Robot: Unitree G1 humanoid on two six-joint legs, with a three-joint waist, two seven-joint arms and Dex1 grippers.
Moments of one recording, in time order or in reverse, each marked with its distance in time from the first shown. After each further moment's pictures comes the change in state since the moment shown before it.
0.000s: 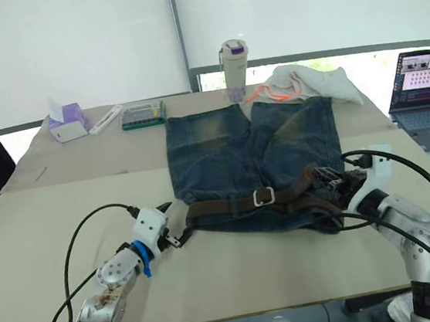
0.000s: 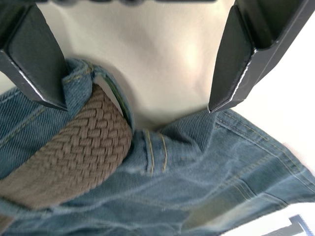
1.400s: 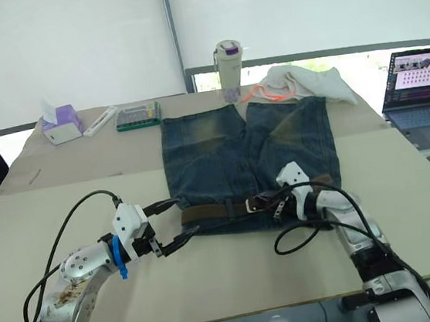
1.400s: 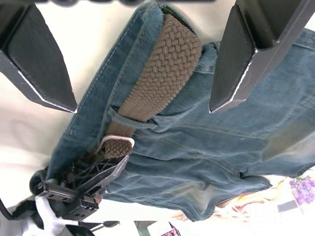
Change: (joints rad) left arm -0.008 0.180 0.053 -0.137 -0.237 0.038 -0.350; right arm -0.321 0.076 0.514 0.555 -0.593 -0.621 0.415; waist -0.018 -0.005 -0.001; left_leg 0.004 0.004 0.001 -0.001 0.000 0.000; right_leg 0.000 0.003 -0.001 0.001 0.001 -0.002
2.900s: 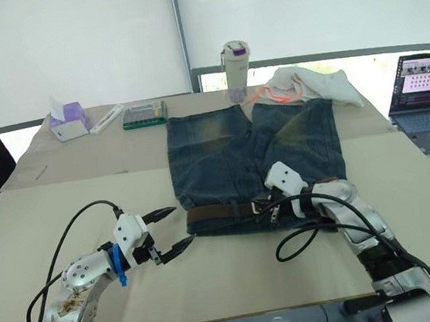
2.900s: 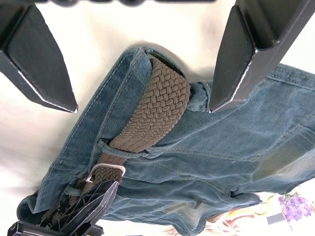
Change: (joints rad) left arm 0.033 -0.010 -0.004 0.071 0.043 -0.103 -0.015; right arm -0.002 -0.072 0.059 -0.257 -0.035 0.210 -0.006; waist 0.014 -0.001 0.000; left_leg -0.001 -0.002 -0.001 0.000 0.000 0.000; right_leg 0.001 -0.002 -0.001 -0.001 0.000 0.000
